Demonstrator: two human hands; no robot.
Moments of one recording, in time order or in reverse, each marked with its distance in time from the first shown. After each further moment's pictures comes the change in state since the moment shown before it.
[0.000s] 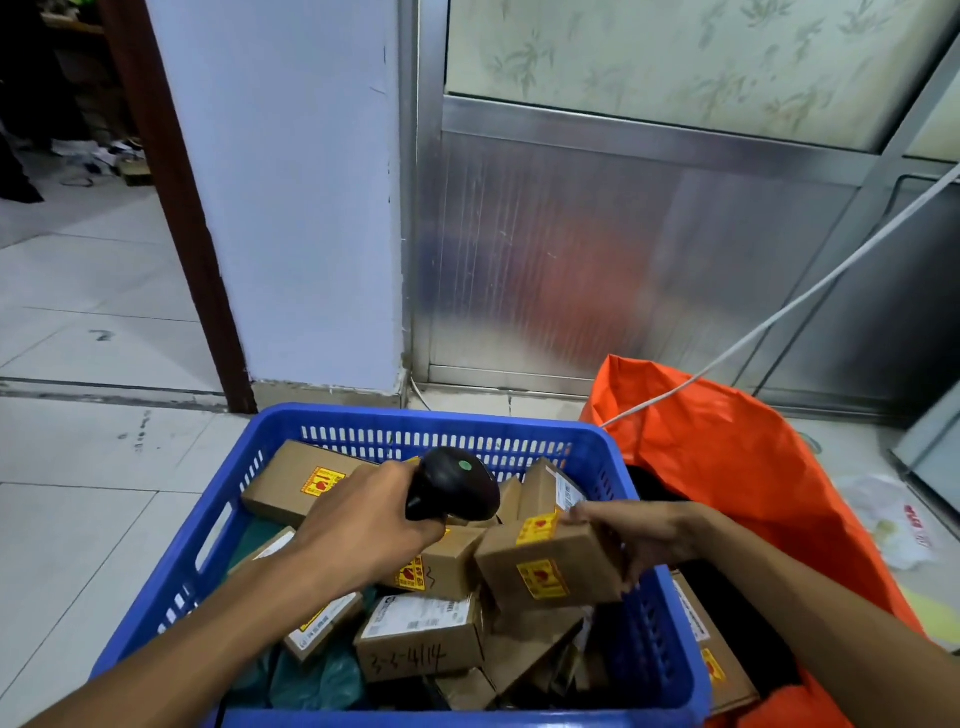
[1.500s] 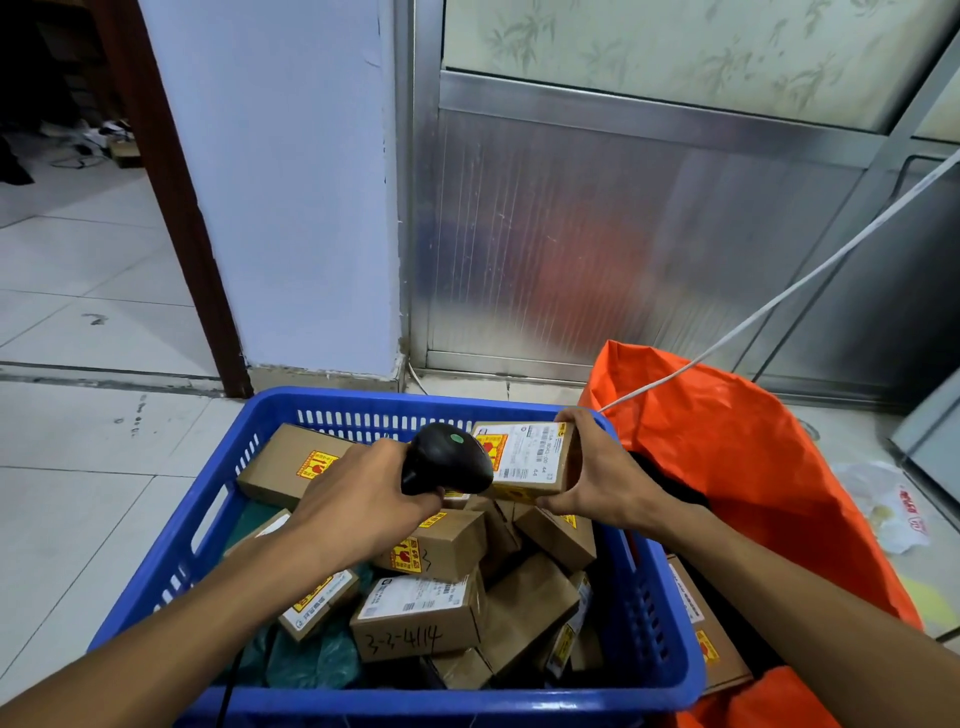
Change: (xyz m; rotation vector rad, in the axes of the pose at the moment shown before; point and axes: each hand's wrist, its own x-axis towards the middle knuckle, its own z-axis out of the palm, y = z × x) left_hand 0.004 0.002 0.003 -0.045 0.018 -0.055; right_hand 0.009 -0.021 0.025 -0.429 0.669 -0.722
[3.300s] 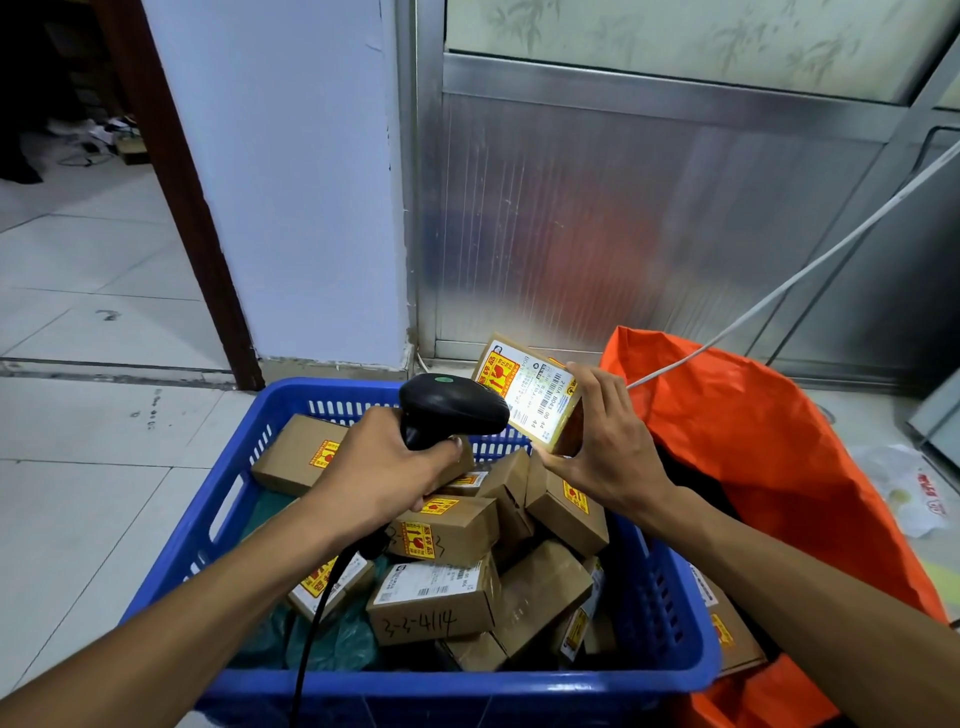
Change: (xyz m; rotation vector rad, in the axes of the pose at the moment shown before) left_hand 0.000 0.009 -0.007 -0.447 0.032 -0.071; right_hand 0.007 -0.013 0.015 -0.349 0.484 -0.319
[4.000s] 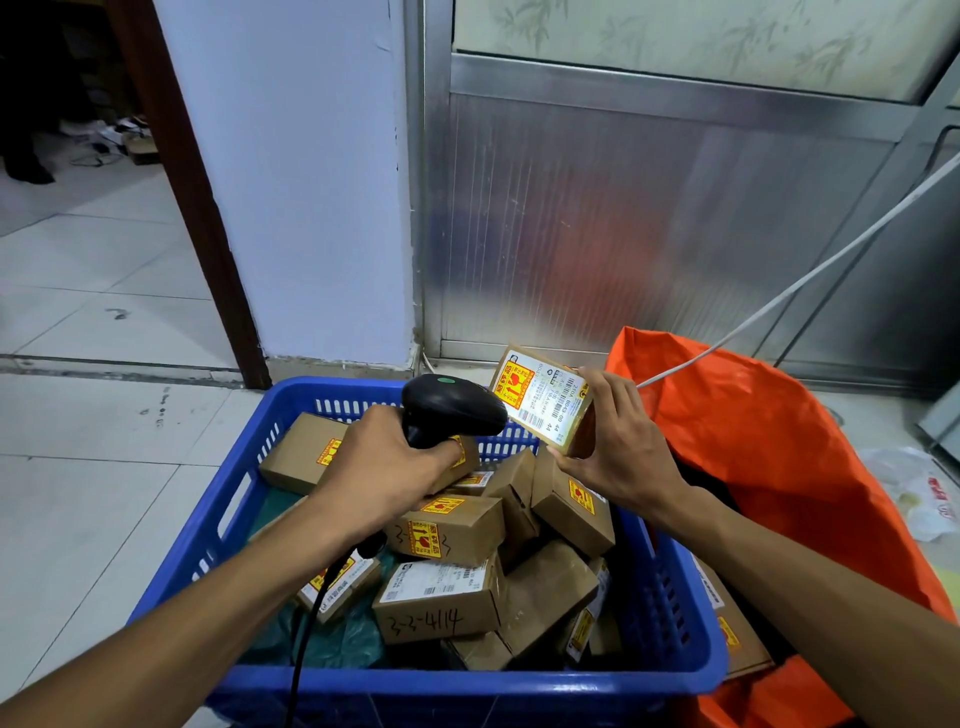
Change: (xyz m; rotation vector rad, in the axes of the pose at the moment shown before) left_hand 0.007 -0.010 0.000 0.047 0.079 -0.009; right_hand -0.002 0.010 -0.002 -0.009 -0.056 0.006
